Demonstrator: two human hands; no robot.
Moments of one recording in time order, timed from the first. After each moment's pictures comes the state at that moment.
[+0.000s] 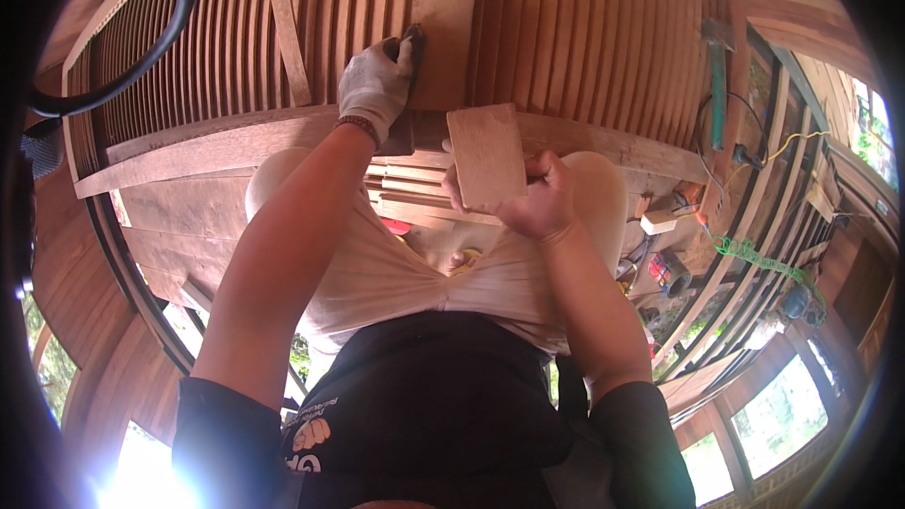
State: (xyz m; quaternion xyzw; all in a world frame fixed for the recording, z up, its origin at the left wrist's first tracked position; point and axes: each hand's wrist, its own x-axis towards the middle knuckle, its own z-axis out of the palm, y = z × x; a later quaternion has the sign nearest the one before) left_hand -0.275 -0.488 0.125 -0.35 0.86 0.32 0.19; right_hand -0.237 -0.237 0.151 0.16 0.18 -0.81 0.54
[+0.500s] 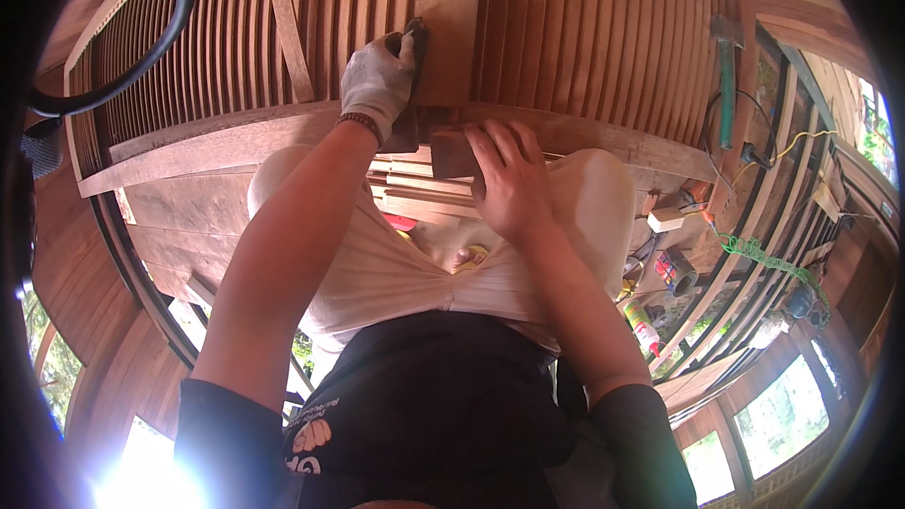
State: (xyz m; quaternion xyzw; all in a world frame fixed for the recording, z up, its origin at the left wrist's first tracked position) left_hand -0.274 -0.488 0.123 -0.35 0.87 0.31 0.17; right_hand -0.224 -0.255 0.148 -0.35 0.90 -0.22 0.14
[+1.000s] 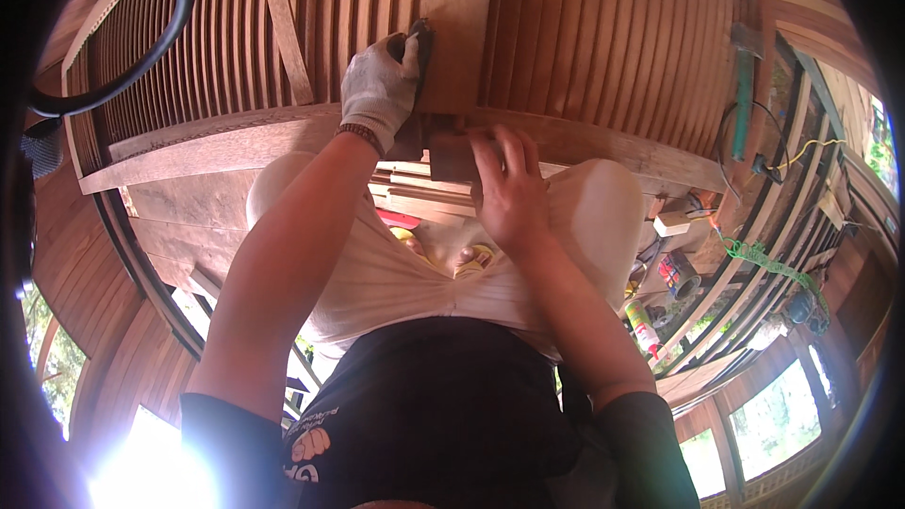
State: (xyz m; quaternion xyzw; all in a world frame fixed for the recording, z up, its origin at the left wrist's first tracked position) left_hand -0.276 -0.488 0.126 -0.34 0.86 0.32 0.19; right_hand -0.215 -0.262 0.139 -0.29 0.91 -0.25 0.16
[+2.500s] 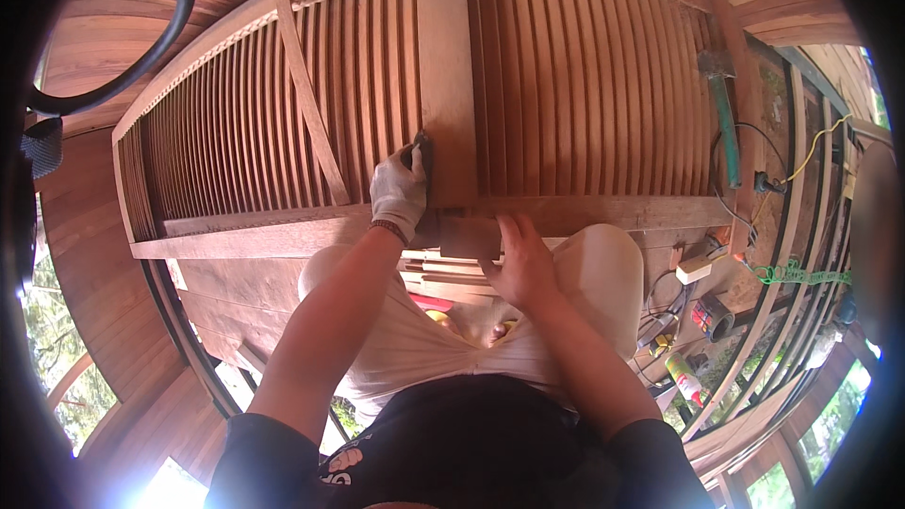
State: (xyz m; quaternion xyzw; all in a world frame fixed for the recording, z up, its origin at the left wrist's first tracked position) left_hand -0.274 -0.485 0.121 -0.37 0.86 0.30 0.18; right_hand -0.222 -0.258 0.139 -0.16 0.90 -0.33 0.24
